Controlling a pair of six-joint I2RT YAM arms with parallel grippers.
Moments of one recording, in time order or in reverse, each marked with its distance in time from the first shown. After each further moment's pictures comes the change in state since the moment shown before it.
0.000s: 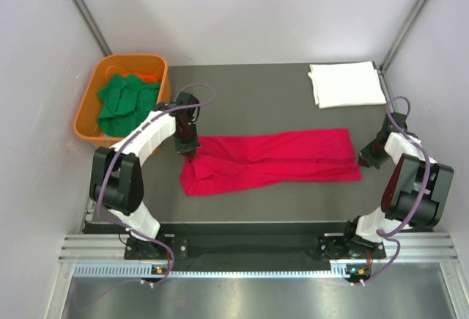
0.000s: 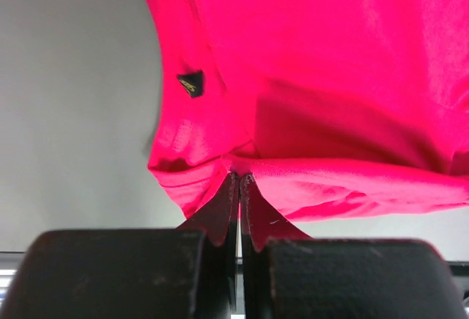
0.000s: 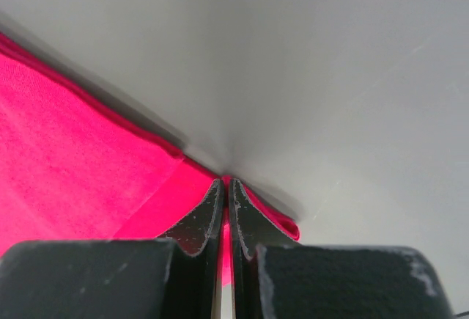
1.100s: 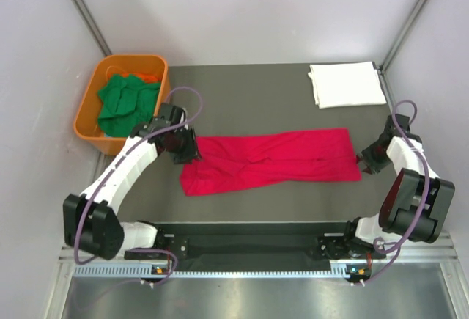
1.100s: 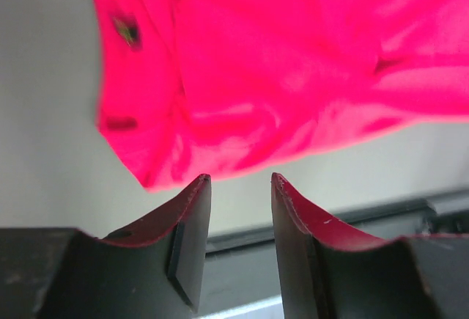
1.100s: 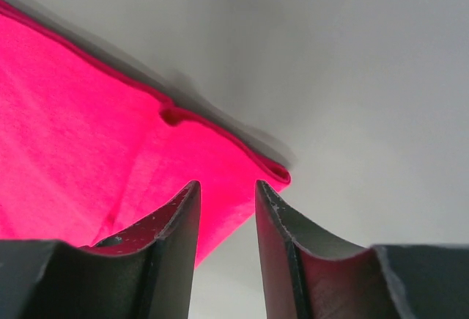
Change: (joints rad) left arm 0.004 -0.333 -0.167 0.087 0.160 -0.007; right arm -0.008 -0.116 -0.006 -0.128 -0.006 0.083
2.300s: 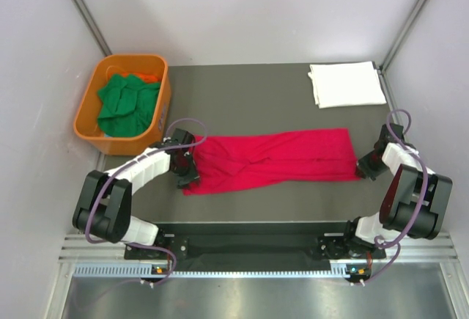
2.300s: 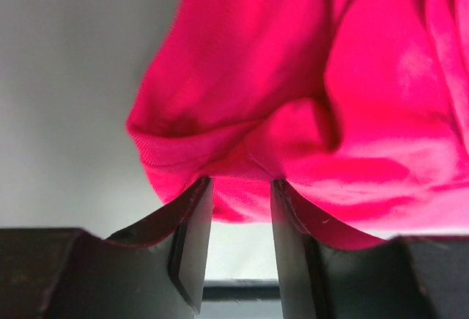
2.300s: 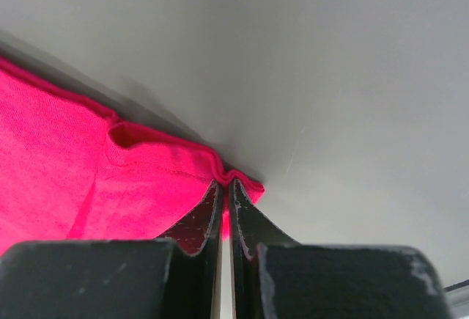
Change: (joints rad) left arm -0.027 0.097 -0.357 0.220 -0.105 -0.187; right arm -0.005 0.029 -0.122 0.111 0.026 0.013
